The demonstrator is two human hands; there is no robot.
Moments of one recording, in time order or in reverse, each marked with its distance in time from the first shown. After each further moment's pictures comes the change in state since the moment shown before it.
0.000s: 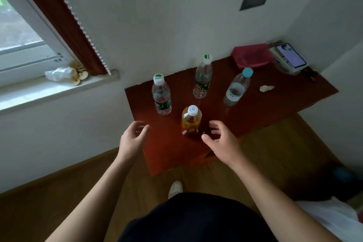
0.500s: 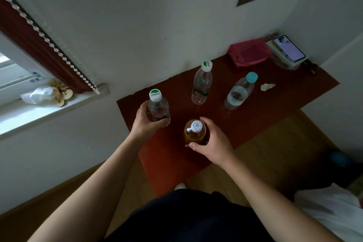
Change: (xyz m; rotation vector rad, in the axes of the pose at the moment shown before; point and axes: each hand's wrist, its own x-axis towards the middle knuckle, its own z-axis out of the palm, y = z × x) left_hand 0.119 0.037 0.029 0.065 -0.207 0.022; right_hand 0.055 -0.019 0.032 -0.060 -0.019 -0.025
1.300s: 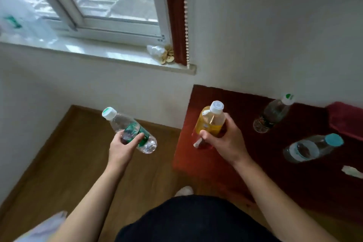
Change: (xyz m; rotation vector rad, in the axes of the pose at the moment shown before) left_hand -0.242 -0.066 -0.032 -0.393 0.869 -0.383; right_hand 0.015 -0.081 -0.005 0.206 -0.416 -0.479
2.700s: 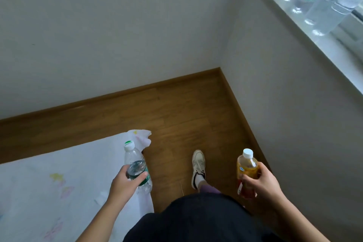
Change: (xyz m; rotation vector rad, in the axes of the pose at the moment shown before) left_hand -0.101 -0.322 -0.353 -0.173 0.622 -0.791; right_hand 0.031 -0.041 0.476 -0.642 -0.949 0.032
